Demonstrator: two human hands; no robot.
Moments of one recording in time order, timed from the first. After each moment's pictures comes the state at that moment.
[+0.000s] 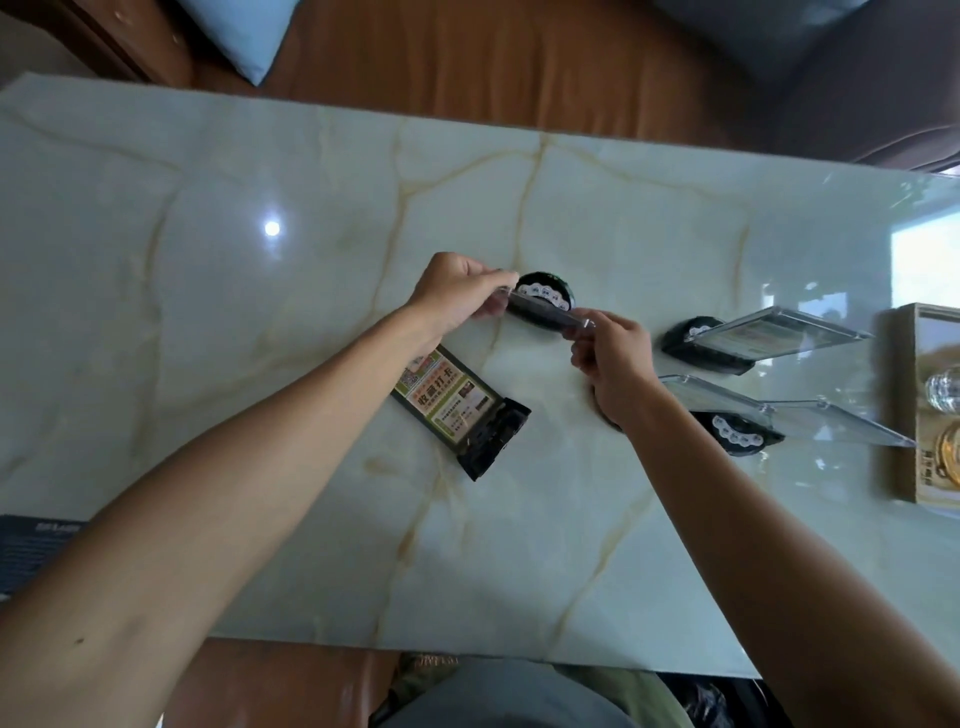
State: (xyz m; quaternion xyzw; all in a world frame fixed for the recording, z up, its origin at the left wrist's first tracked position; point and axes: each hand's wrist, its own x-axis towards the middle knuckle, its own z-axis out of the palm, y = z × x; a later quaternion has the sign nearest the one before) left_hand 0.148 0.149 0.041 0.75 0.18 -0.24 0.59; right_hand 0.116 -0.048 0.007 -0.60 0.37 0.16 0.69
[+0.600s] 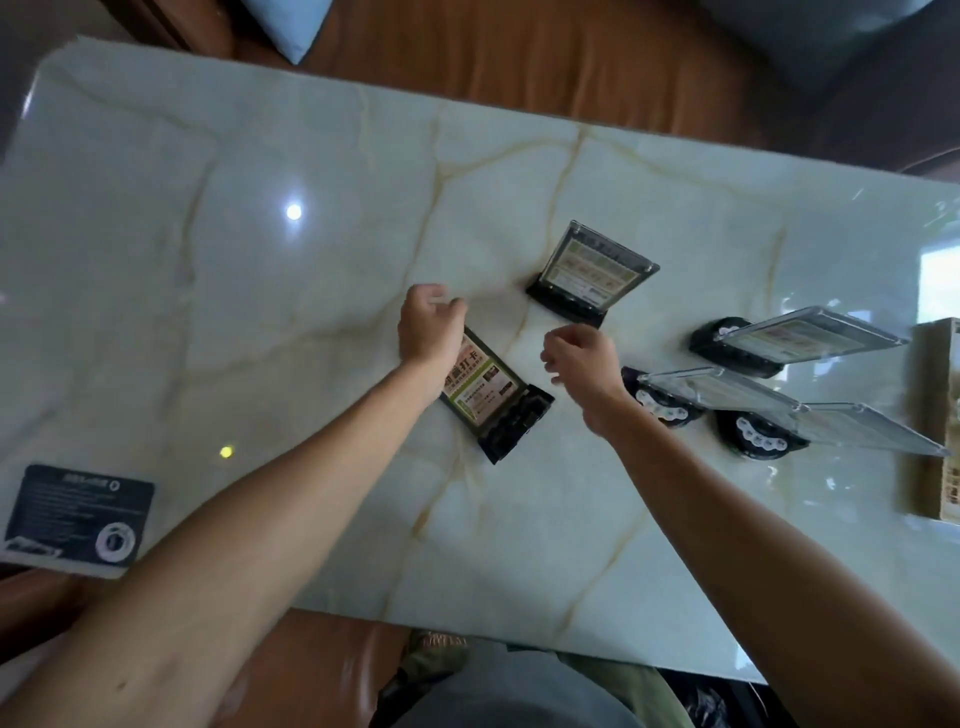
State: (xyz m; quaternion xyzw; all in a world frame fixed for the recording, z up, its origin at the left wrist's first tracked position) left_hand 0.084 0.174 0.004 0.71 0.42 -0.09 0.56; right_hand 0.082 -0.002 -0.003 -0.79 0.22 0.24 0.52
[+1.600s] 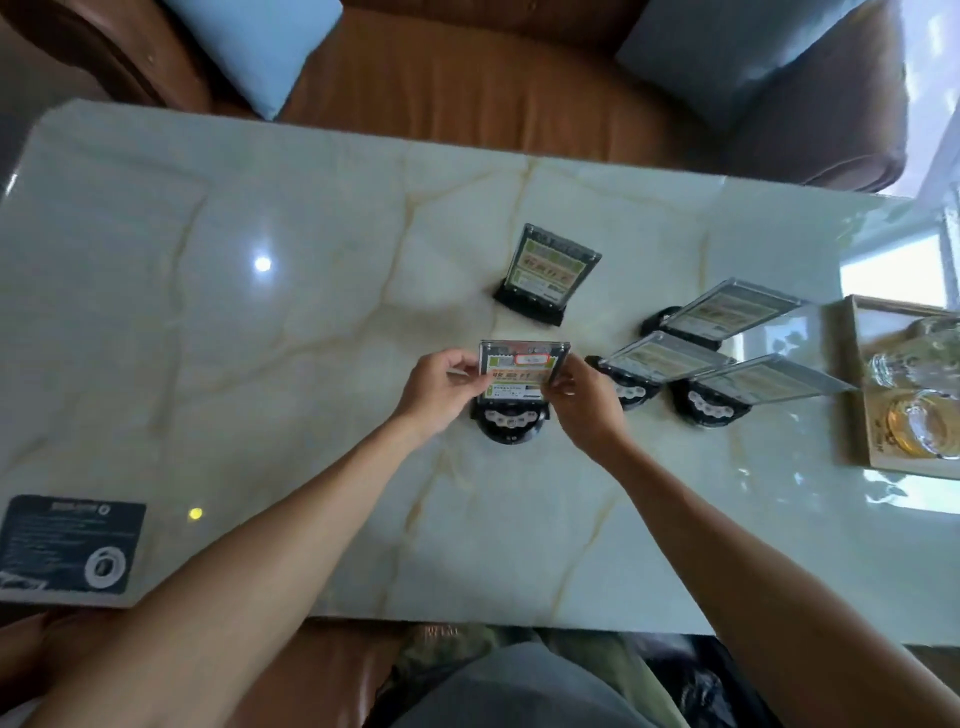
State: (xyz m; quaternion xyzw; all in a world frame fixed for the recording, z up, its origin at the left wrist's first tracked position) left_hand 0.007 0.157 0.021 0.79 0.14 -0.18 0.56; right_hand 0.011 -0.051 0.004 -0.91 0.07 0.15 0.37
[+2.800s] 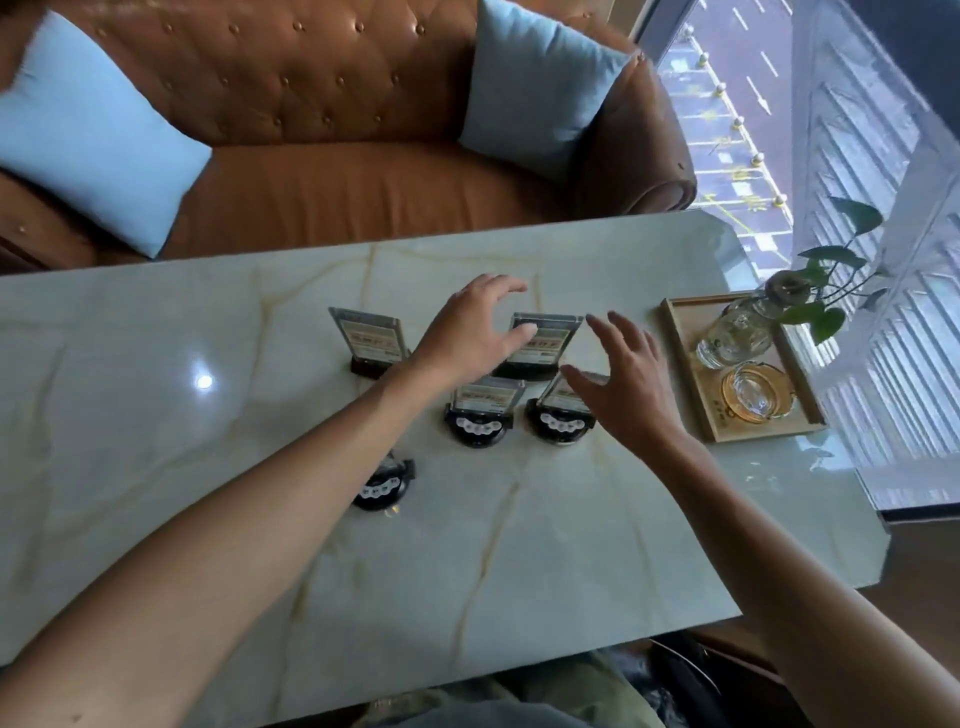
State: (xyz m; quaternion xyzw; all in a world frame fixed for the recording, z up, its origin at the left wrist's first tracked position) left_hand 0.097 -0.065 0.156 0.89 -0.20 -0.08 0.40; right_hand 0.011 -0.270 0.127 -0.97 0.06 -0.05 0.22
